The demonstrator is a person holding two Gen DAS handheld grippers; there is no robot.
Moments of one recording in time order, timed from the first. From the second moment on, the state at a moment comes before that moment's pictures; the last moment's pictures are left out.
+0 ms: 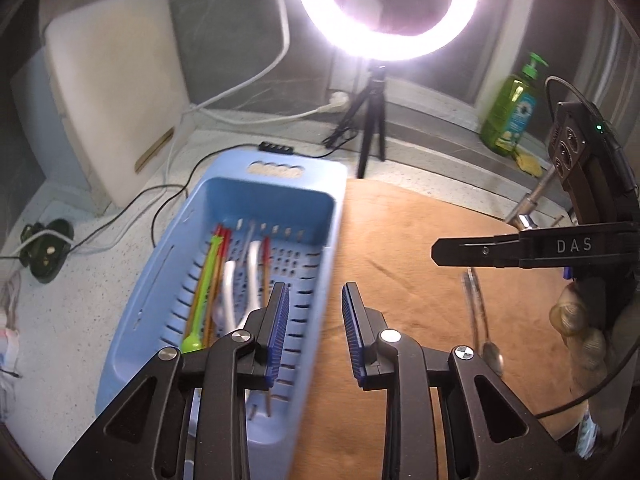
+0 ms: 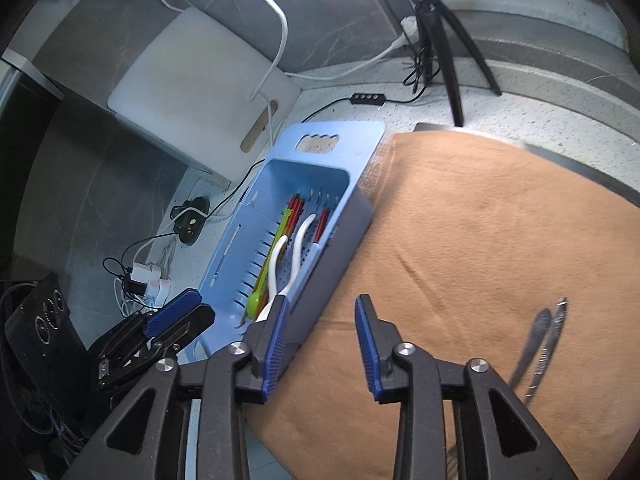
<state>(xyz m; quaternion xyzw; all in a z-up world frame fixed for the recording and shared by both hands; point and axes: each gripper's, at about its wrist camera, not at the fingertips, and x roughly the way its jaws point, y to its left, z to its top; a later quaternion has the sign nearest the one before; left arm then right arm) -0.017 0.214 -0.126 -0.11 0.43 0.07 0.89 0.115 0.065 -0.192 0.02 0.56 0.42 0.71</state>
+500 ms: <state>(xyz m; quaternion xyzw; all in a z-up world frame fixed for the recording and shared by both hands) -0.015 0.150 -0.122 -0.08 0.43 0.05 0.90 0.120 -0.015 -0.171 0.02 0.50 0.43 0.75</state>
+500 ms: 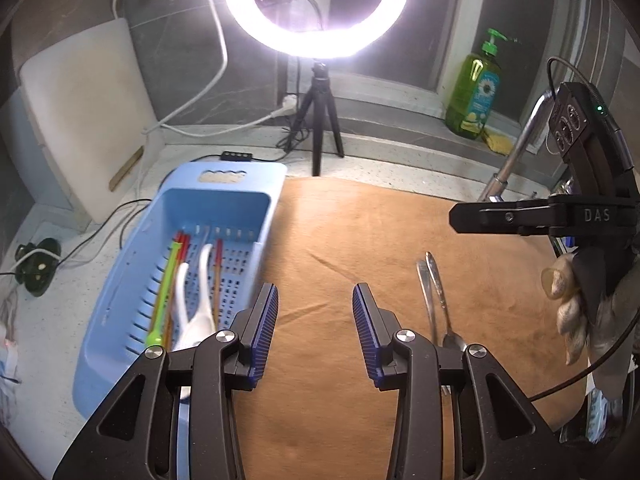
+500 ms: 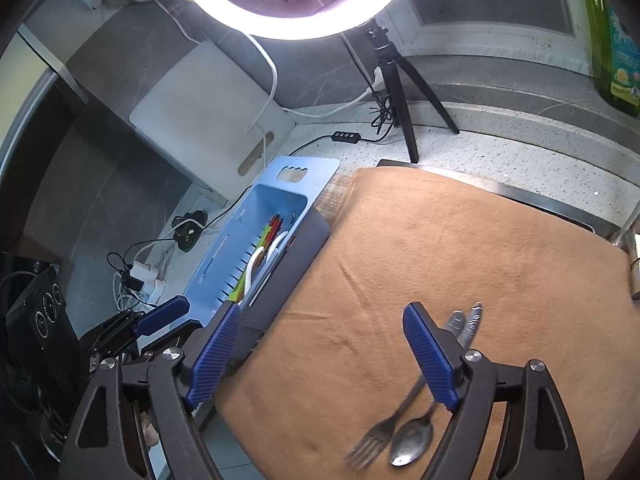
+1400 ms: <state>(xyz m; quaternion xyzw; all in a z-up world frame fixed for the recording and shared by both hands) 0.035 0.049 -0.220 -0.08 0.53 -0.05 0.84 0.127 -0.110 -0.233 -0.01 0.55 0.30 0.78</state>
